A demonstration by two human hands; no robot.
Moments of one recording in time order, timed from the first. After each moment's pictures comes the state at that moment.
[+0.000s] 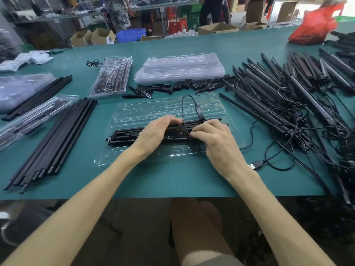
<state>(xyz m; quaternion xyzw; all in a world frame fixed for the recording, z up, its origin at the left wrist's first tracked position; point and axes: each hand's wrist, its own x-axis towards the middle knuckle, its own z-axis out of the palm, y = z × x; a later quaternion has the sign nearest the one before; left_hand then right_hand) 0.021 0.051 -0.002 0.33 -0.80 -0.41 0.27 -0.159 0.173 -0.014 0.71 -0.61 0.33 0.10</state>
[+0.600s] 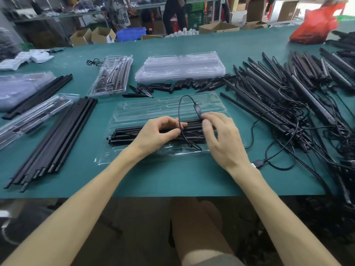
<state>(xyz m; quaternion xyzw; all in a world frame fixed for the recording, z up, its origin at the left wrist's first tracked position) 0.025 0.054 -0.001 0.30 -0.79 -0.46 0.28 -0.158 0.176 -0.002 0.59 -0.67 0.45 -0.04</state>
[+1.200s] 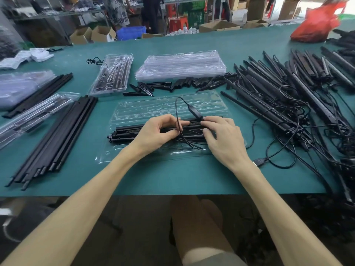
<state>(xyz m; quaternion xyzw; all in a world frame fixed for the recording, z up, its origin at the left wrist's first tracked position) 0.026 0.054 -0.001 0.26 -0.82 -0.43 0.28 -0.165 0.166 -0.014 0.59 -0.73 0.34 -0.03</state>
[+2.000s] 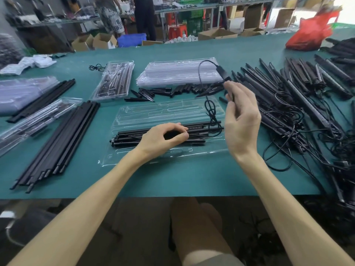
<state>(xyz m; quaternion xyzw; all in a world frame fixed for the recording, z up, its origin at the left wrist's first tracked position) 0.028 0.059 0.003 0.35 -0.86 -0.32 0.20 -0.170 0.166 0.034 0.48 -0.58 0.65 0.06</state>
